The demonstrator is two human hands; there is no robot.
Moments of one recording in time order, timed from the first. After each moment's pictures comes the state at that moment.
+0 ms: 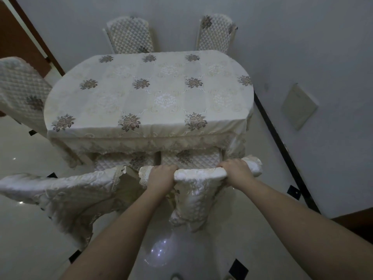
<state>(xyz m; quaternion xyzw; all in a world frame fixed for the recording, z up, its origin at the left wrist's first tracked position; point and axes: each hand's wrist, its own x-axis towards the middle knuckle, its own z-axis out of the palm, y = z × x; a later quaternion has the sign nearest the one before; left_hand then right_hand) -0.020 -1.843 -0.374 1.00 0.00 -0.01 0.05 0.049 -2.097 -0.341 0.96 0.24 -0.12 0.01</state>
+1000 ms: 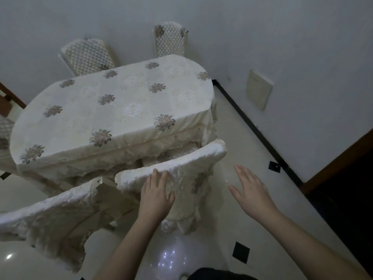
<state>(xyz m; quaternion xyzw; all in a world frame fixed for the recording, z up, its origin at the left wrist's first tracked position) -0.115 -1.923 -0.354 0.99 0.00 0.01 0.13 -0.118 -2.219 -0.348 0.97 0.02 -0.03 -0.22</state>
